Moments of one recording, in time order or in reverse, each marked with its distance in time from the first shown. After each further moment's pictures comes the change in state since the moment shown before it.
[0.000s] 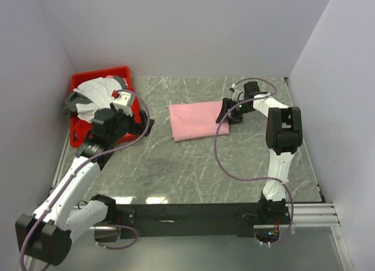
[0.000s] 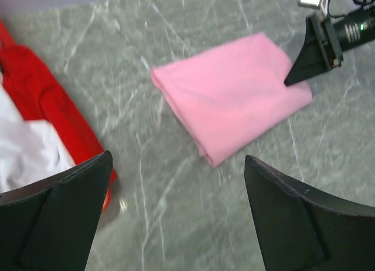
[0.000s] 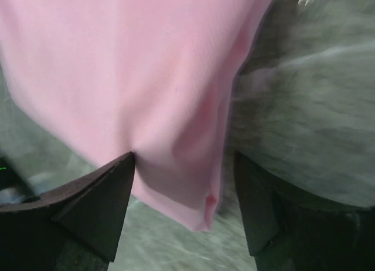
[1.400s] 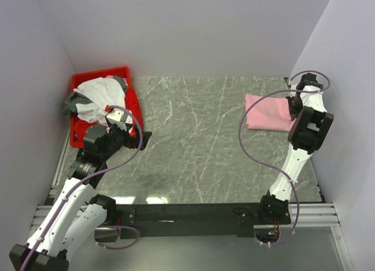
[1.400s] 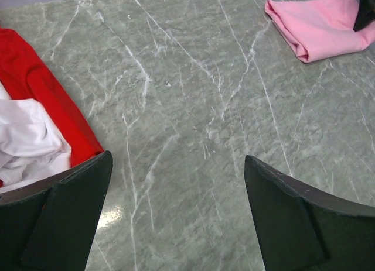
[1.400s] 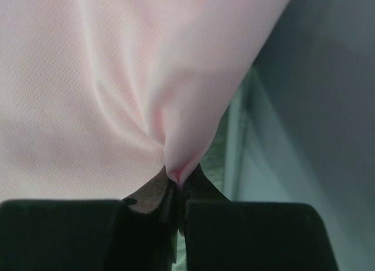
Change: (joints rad) left arm 0.000 -0.288 -0.151 -0.107 0.049 -0.007; right arm -0.454 0.190 0.467 -0.368 0.686 -0.429
